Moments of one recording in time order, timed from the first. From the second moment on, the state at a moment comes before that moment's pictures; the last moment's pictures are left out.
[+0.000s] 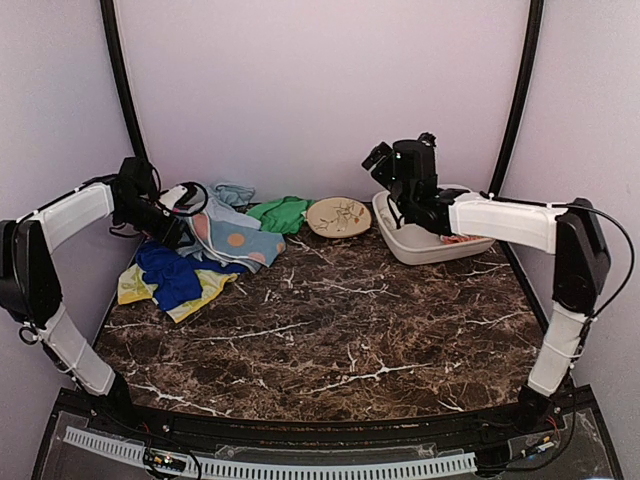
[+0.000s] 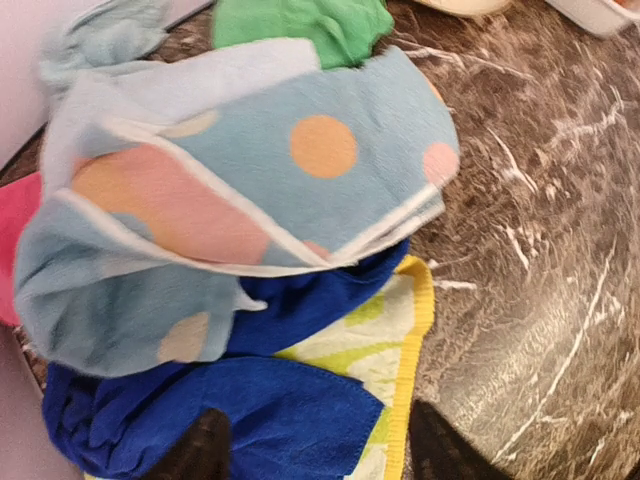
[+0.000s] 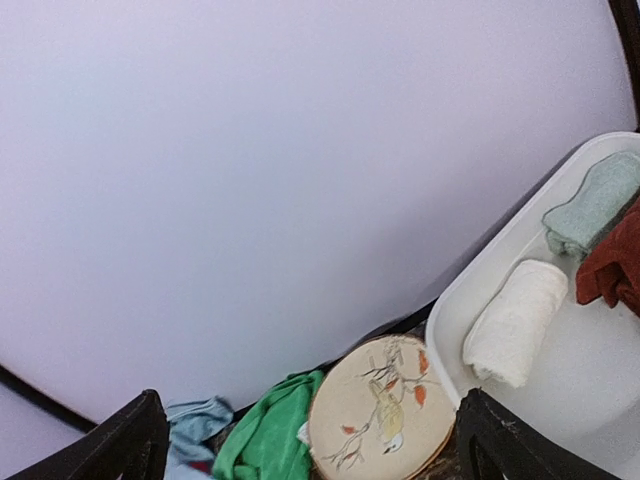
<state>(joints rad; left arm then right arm) -0.04 1.63 1.35 -0.79 0.36 0.49 0.63 1.87 1.50 0.18 0.62 0.81</state>
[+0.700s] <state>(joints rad) 0.06 1.29 0.71 -0.12 0.38 0.27 0.57 1.13 0.66 0.43 0.61 0.31</state>
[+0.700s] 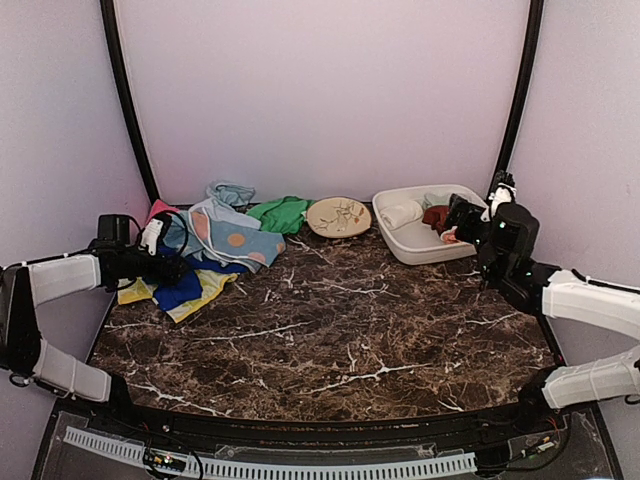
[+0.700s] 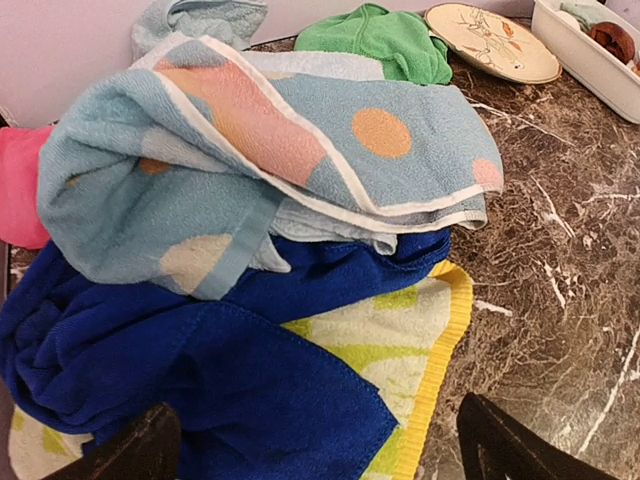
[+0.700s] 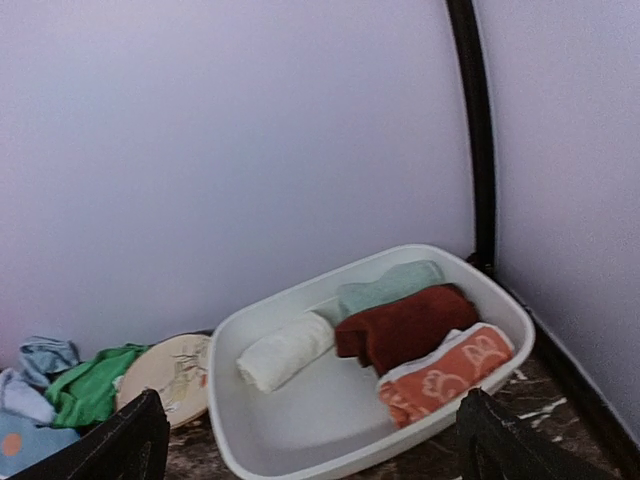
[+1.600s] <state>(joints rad) 0.06 1.57 0.24 1.10 0.25 0.09 0.16 1.37 0.09 1.21 0.66 0.01</state>
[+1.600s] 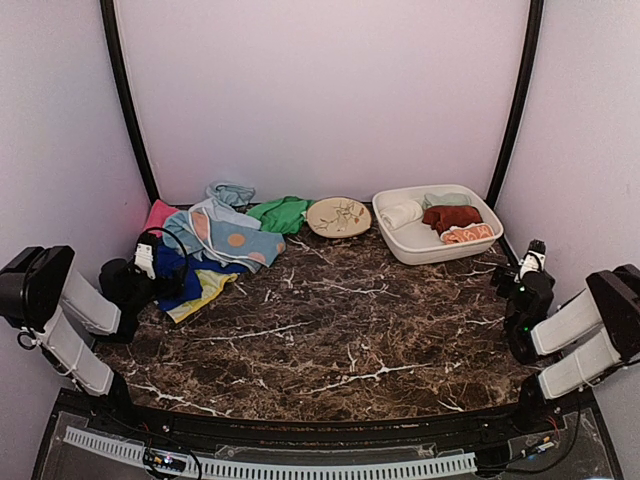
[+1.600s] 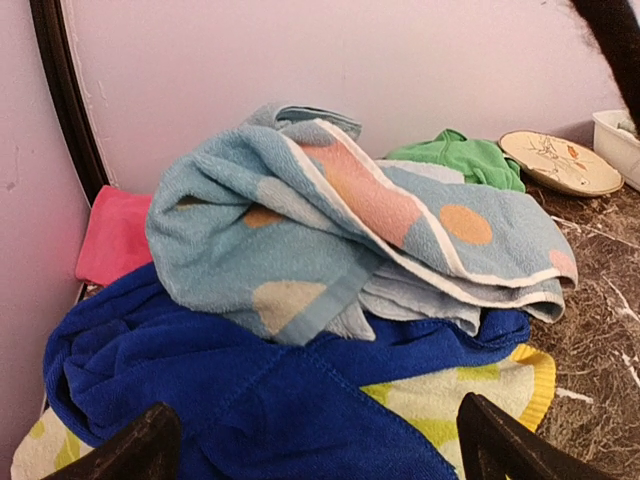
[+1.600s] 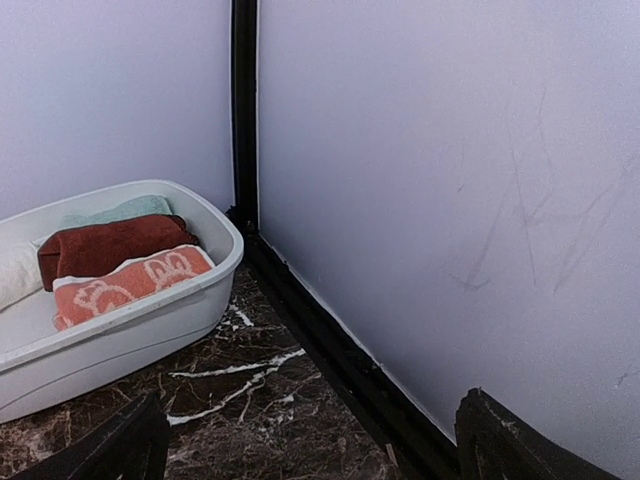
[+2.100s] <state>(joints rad) 0.06 1.57 0.25 1.14 0.22 0.09 0.05 1.54 0.18 1.31 0.30 -0.01</state>
